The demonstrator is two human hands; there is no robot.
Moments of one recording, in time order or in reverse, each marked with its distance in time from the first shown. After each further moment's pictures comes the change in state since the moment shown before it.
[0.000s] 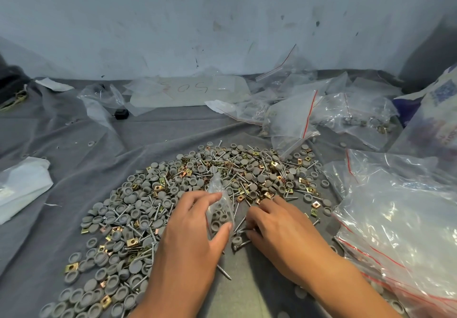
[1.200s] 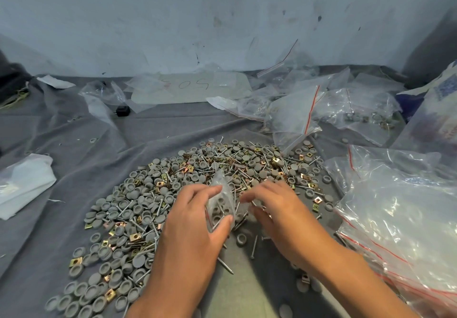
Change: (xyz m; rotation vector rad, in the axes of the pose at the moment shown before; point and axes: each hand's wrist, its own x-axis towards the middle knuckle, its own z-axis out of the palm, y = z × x) left_hand 0.001 -0.002 -0.002 -0.014 0.054 0.031; right_hand 0.008 0.008 0.003 0.349 0.245 -0.053
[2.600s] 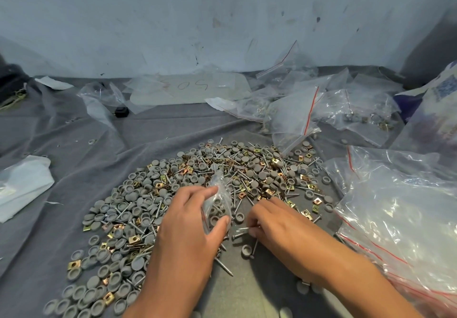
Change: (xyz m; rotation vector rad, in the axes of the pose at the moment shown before) left_hand 0.001 0.000 -0.002 0.028 -0.019 -0.051; right_hand -0.011 0.002 -0.010 -0.155 -0.329 -0.067
